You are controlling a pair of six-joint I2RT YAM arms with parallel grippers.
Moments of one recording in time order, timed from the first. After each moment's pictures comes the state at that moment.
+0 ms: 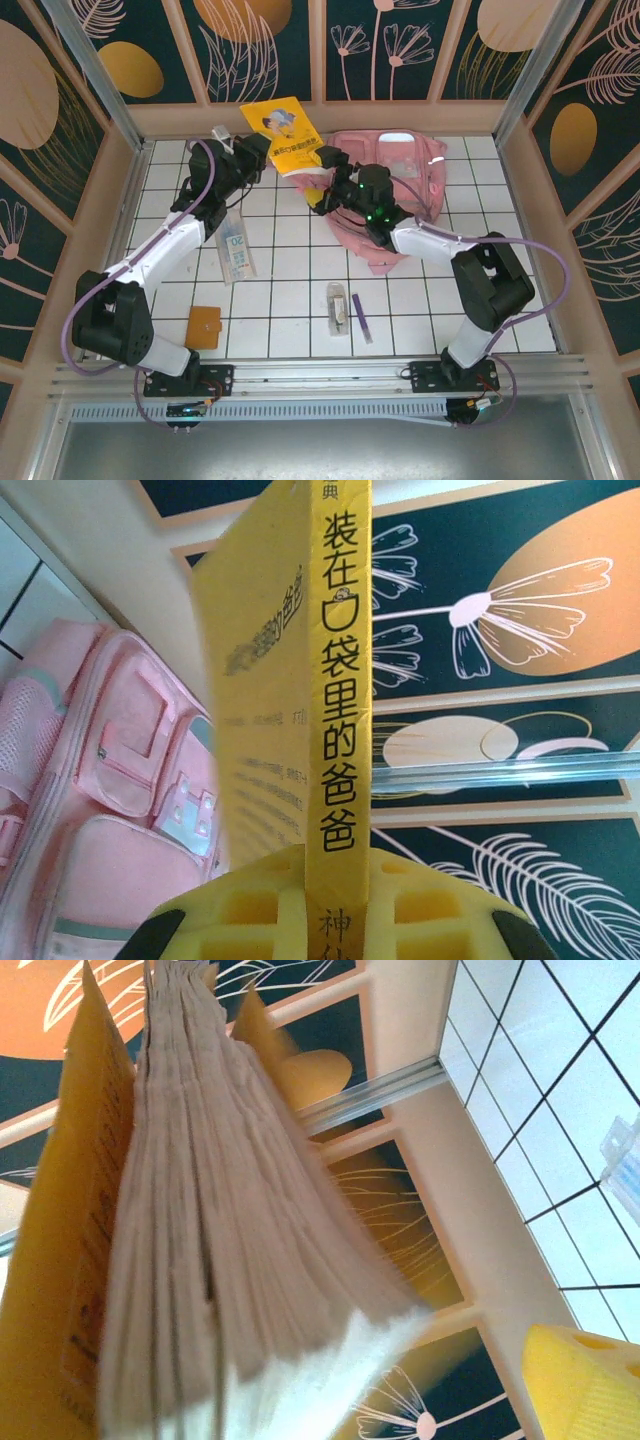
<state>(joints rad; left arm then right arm) -0.33 1.48 1.10 0.27 0.23 -1.40 0.62 1.69 1.04 0.59 -0.28 1.89</state>
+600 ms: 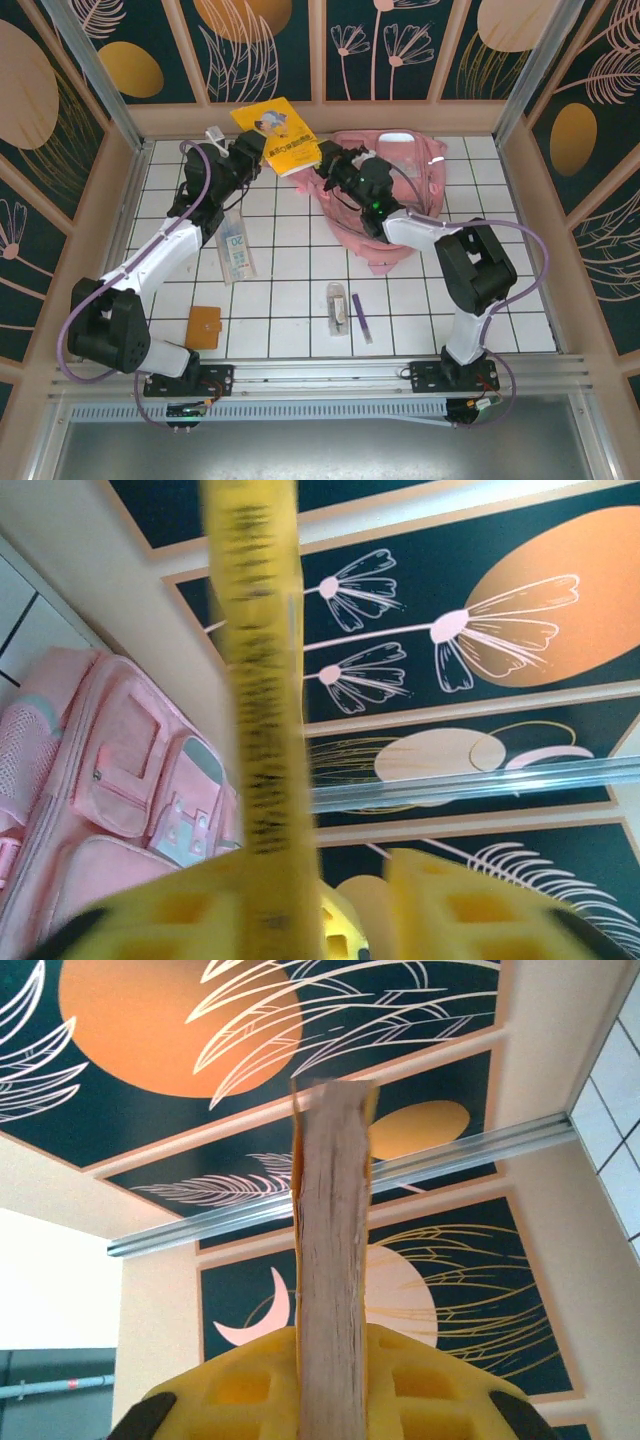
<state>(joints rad) -0.33 1.44 1.07 0.30 0.20 -1.36 0.58 1.82 1.13 0.85 -0.18 1.89</state>
